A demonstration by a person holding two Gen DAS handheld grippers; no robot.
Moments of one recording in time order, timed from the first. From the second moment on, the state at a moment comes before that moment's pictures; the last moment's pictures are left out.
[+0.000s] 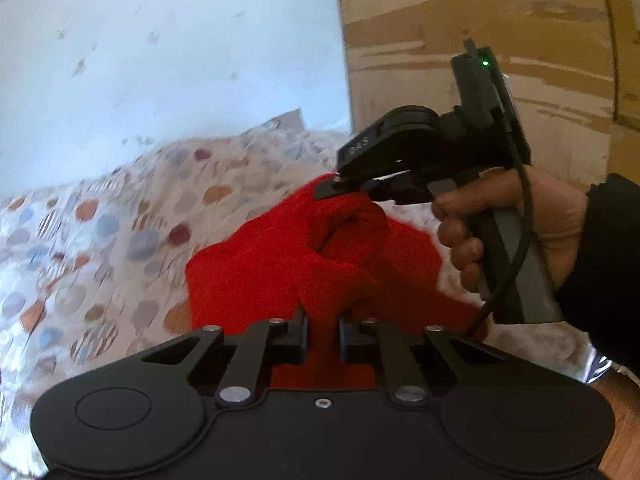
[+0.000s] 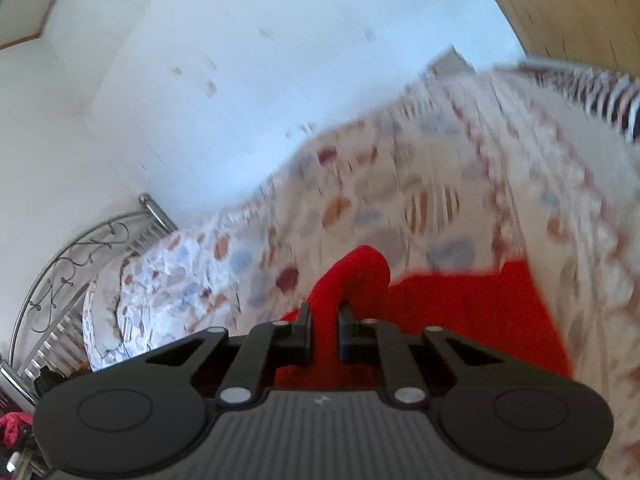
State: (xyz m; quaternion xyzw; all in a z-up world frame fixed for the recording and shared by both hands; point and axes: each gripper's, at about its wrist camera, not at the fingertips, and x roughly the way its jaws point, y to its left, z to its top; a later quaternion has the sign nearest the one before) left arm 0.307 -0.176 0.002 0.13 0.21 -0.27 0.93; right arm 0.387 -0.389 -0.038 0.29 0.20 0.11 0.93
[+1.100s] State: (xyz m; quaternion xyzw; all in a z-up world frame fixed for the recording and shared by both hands) left arm 0.309 -0.225 -0.021 0.10 0.27 -0.34 0.89; right arm 0.350 -0.439 -0.074 0.28 0.23 0.01 0.93
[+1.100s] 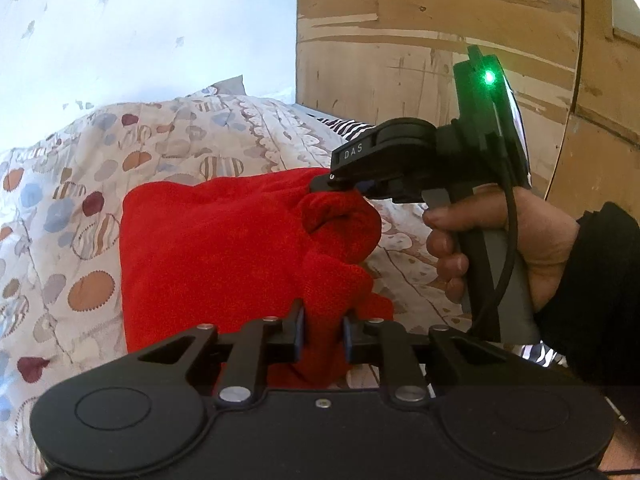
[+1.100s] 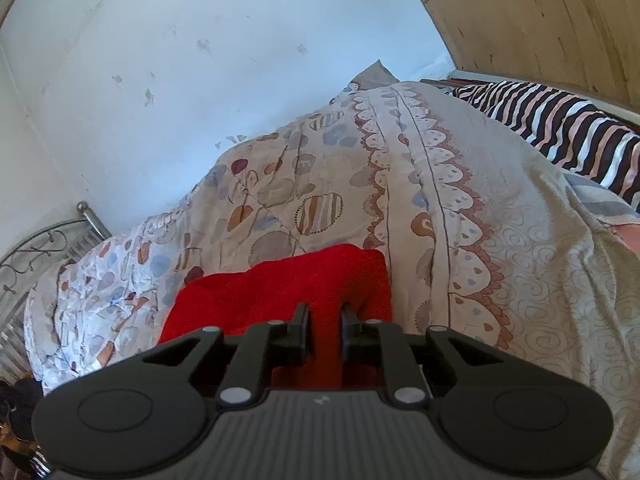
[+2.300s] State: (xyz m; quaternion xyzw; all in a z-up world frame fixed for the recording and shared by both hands) left arm 0.328 -0.134 0.017 -0.06 0.28 -0.14 0.95; right arm 0.282 -0.375 -0.054 0.16 0.18 -0.01 0.97
